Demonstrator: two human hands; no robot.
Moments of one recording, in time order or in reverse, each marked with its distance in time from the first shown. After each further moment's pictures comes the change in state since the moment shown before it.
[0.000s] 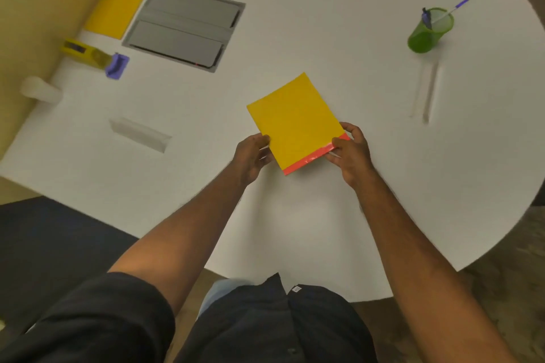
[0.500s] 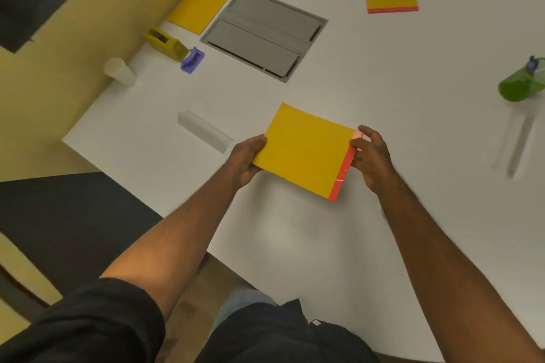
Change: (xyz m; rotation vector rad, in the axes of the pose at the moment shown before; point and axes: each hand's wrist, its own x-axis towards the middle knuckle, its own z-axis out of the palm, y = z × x) left_hand 0.008 0.082 -0.170 -0.044 -0.004 0.083; right_hand 0.032 0.004 0.154 -0.221 -0.113 -0.012
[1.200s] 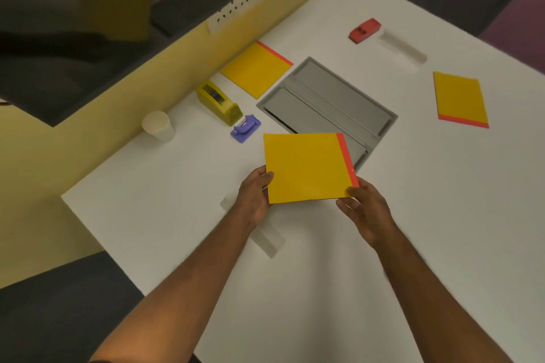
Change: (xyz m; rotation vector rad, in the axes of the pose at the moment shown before) left_hand 0.162 0.156 -0.159 -0.353 0.027 0.078; right_hand 0.139 -0.049 0.262 0.025 -0.049 0.087
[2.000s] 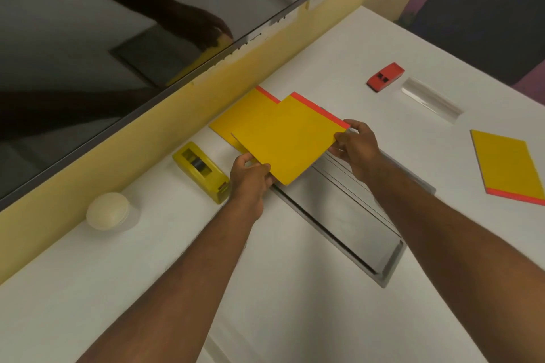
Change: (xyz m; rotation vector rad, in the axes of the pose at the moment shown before) left_hand 0.214 0.149 0.049 -0.057 0.240 0.202; right_hand 0.264 -0.181 0.187 -0.262 -0.035 -0.257
